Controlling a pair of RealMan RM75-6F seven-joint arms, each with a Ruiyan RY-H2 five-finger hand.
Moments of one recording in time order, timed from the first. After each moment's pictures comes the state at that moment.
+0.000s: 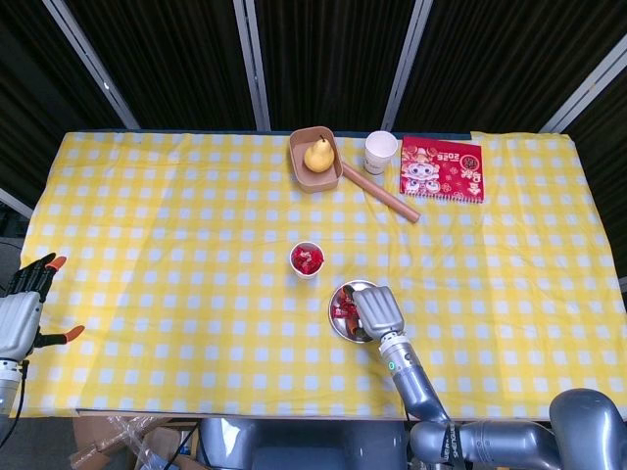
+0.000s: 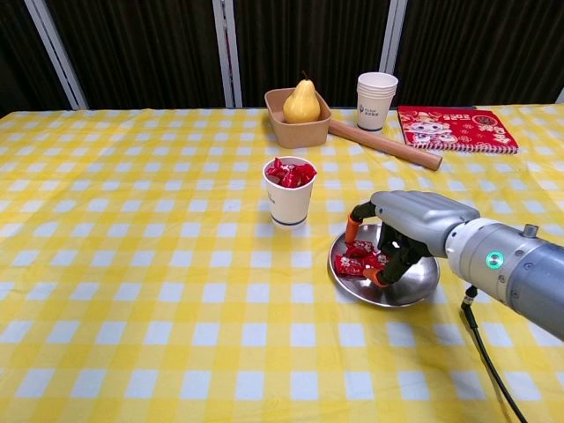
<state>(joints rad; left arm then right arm) -0.18 -1.10 -0.09 -1.68 1.29 1.30 0.00 0.73 -1.75 0.13 -1.57 -0.83 1.14 -0.57</state>
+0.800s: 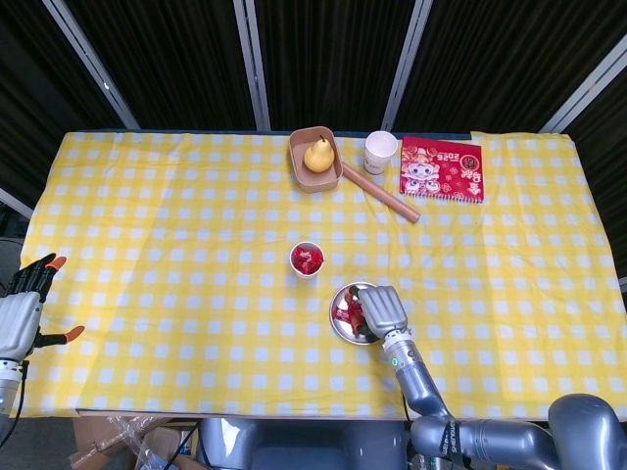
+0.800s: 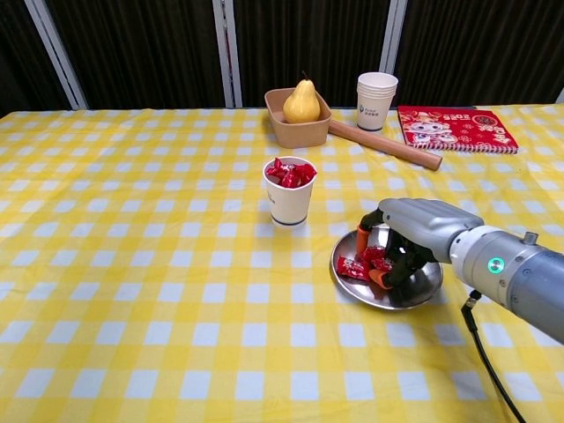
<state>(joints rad) -0.18 -1.10 -0.09 -1.69 1.29 1.30 0.00 0.70 -1.76 0.14 -1.50 -0.84 1.09 -0.54</state>
